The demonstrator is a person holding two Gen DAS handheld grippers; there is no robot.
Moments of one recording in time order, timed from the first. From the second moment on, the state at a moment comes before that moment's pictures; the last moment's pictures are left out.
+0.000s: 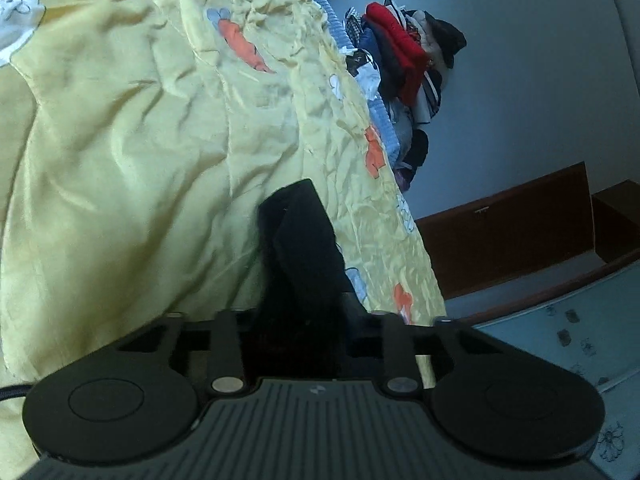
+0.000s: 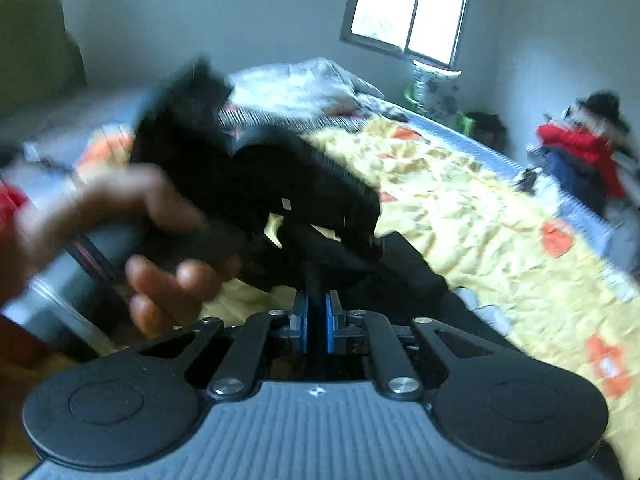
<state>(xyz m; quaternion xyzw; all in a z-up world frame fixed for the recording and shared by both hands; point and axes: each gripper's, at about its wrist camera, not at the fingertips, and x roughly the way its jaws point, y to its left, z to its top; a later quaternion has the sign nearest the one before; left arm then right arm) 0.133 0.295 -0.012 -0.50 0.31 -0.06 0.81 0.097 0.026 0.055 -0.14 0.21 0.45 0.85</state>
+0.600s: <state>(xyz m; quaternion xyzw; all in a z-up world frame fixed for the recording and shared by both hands) 0.090 0.195 0.069 -0.26 0.25 -0.05 0.93 0.145 -0.040 0.053 0.10 0.28 0.39 0.87</state>
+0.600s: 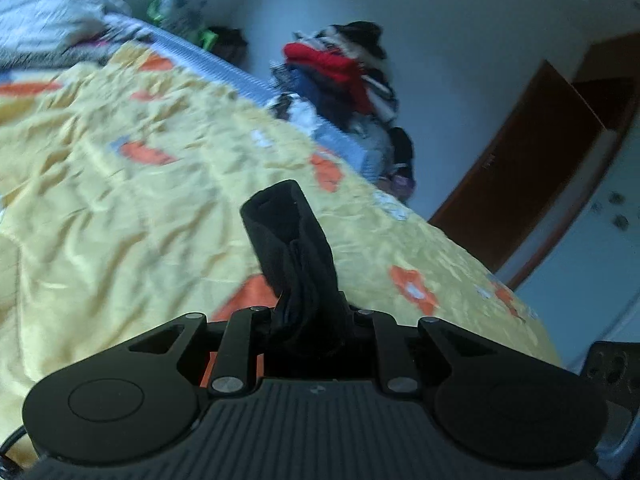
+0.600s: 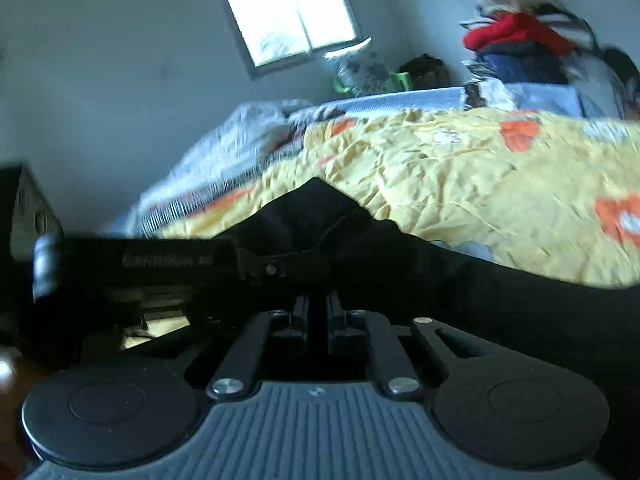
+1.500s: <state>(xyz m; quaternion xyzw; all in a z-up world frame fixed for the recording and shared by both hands) 0.091 -0.115 0.073 -0.08 0.27 -0.28 0.92 0.080 -0.336 0.029 0.32 0.22 0.20 0.90</state>
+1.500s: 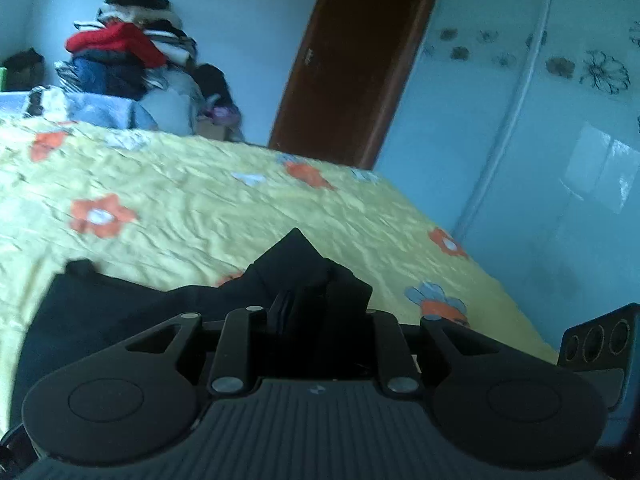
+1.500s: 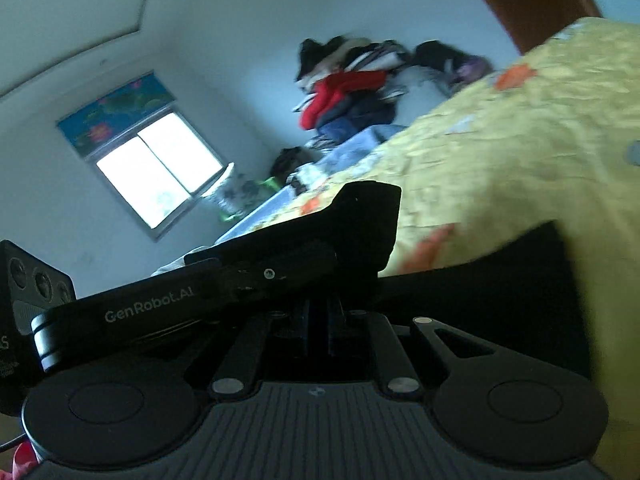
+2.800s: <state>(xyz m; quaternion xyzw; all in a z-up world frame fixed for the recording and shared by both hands) 0.149 0.004 0.051 0.01 0.28 0.01 0.96 0.135 -0.373 0.009 0.23 0.28 0.12 0.92</state>
